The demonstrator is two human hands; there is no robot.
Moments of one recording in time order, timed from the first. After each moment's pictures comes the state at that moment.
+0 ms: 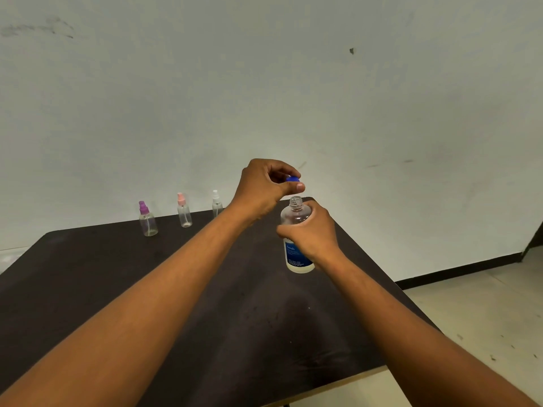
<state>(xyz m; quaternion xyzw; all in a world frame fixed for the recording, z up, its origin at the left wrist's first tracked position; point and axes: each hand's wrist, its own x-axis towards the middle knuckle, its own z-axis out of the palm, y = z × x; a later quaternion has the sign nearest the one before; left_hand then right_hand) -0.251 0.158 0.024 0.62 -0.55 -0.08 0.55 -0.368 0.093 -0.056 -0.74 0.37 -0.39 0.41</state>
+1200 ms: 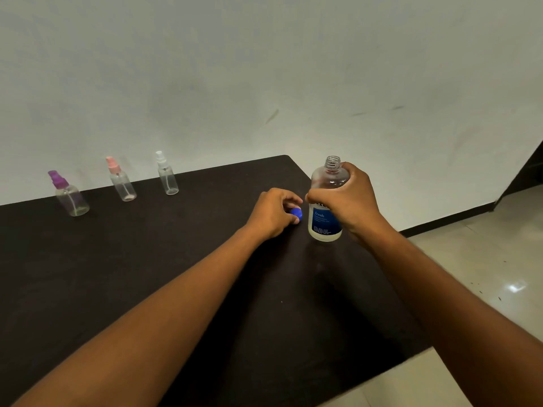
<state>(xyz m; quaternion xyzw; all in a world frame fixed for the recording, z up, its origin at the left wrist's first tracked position) -0.263 0.018 -0.138 0.72 -0.57 -0.18 0.35 -0.428 -0.018 -0.092 -0.70 0.43 -0.42 0.39</state>
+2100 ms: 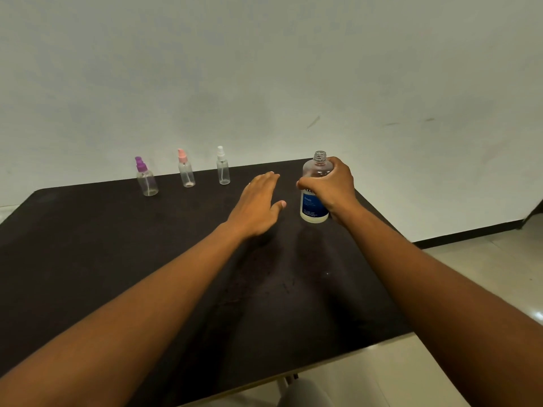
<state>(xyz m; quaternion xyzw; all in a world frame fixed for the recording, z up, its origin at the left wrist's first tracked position) -0.187 0.150 -0.115 0.76 -0.60 -0.01 0.27 -0.339 0.044 -0.079 -0.71 0.40 -0.41 0.42</state>
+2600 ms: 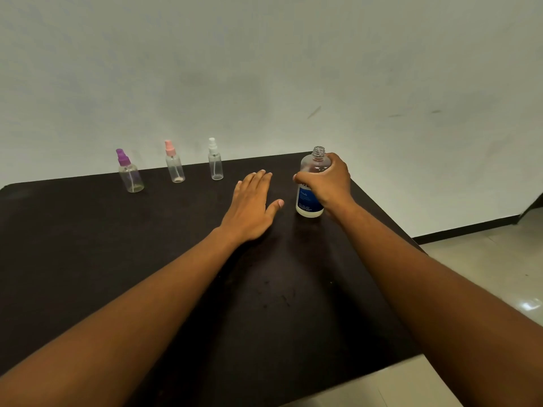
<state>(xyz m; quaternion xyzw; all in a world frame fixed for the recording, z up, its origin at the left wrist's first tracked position) -0.167 0.129 -0.147 0.77 -0.59 0.02 0.26 -0.307 0.006 -0.107 -0.69 0.41 -0.43 0.42</state>
